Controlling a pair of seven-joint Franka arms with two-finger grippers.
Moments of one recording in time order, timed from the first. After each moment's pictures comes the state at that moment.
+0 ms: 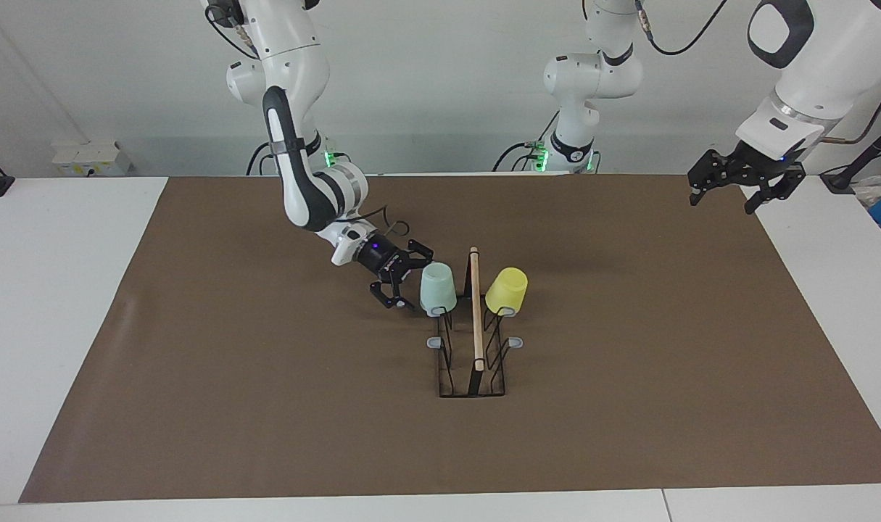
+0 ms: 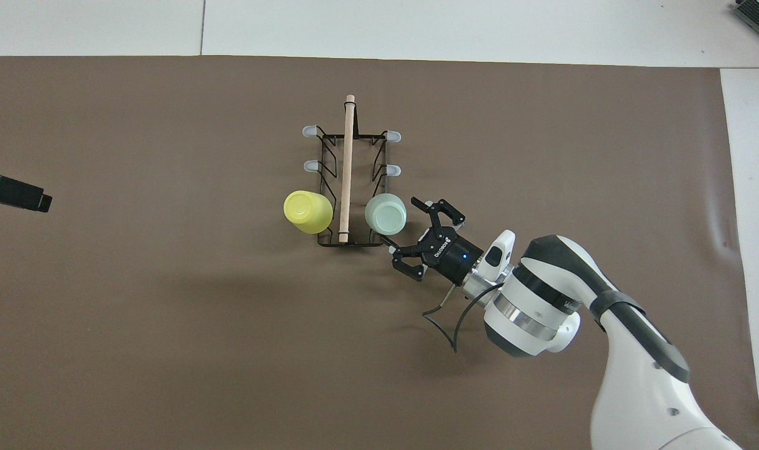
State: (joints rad) left arm -0.11 0.03 0.14 -1.55 -0.02 1.57 0.30; right arm 0.37 0.28 0.07 -2.25 2.47 2.34 -2.67
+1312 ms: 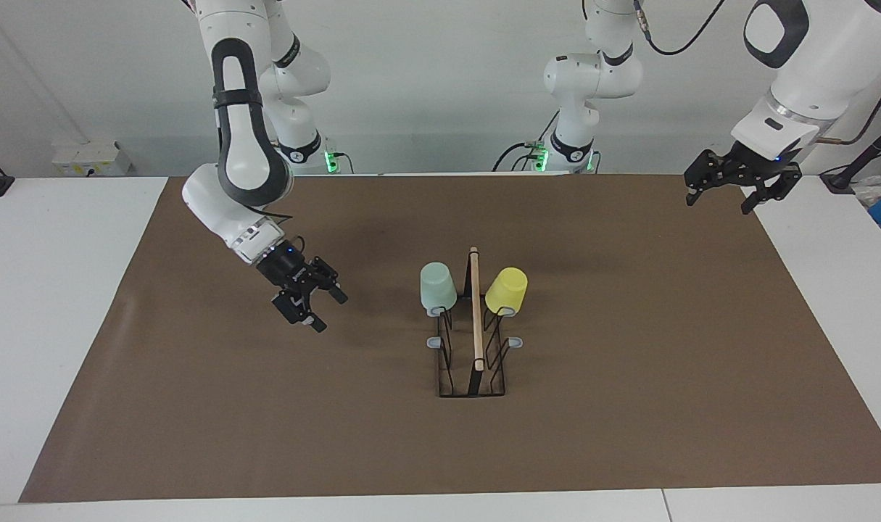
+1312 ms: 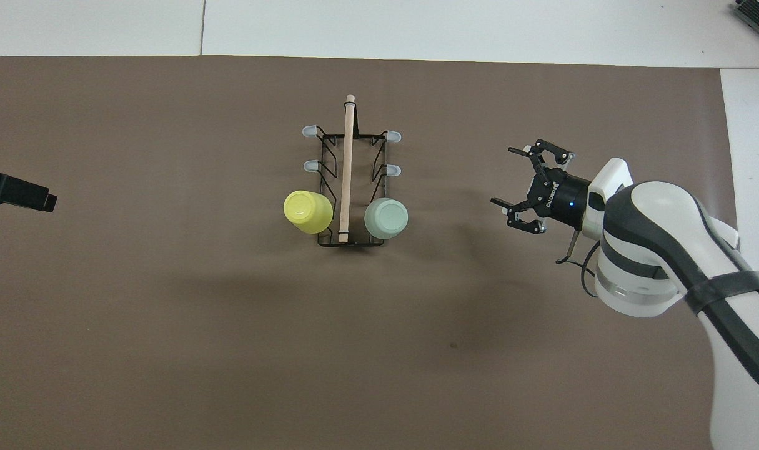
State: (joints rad) left arm -0.11 0.03 0.13 -1.55 -0.02 1.57 0.30; right arm 0.07 0.17 0.06 -2.13 1.44 2.52 -2.56
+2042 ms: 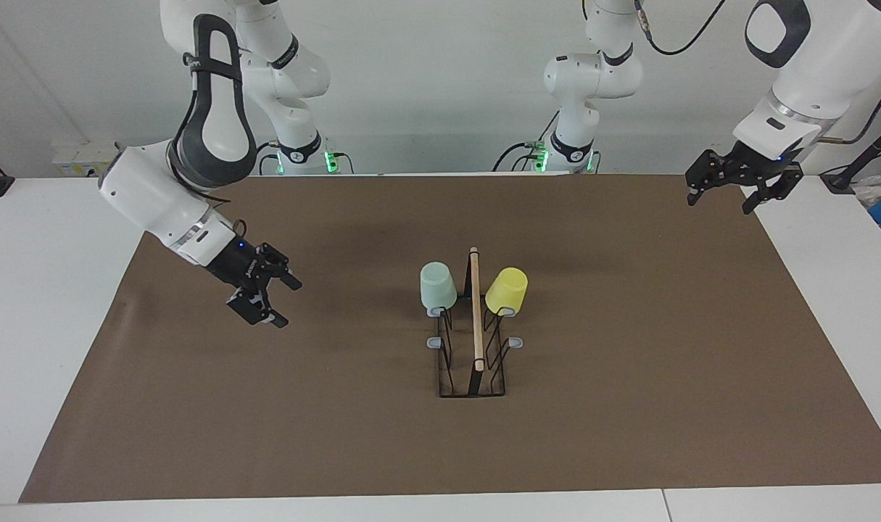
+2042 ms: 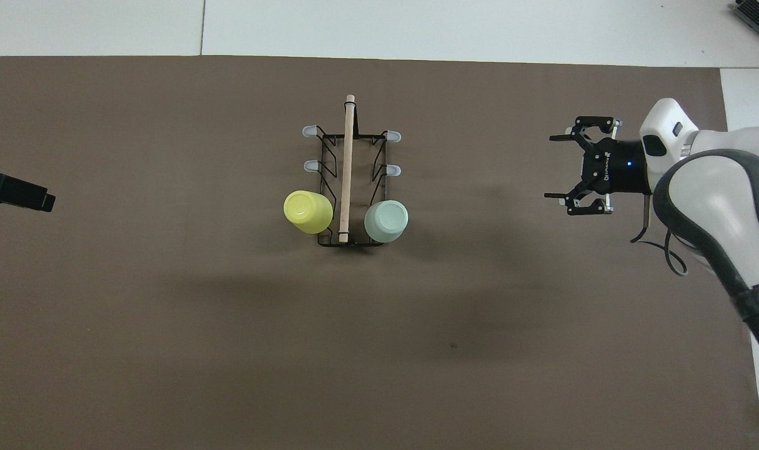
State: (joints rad) left arm -0.11 0.03 0.13 -1.55 -0.02 1.57 0.29; right arm -0.06 0.17 0.06 -1.90 0.66 2.18 -1.86
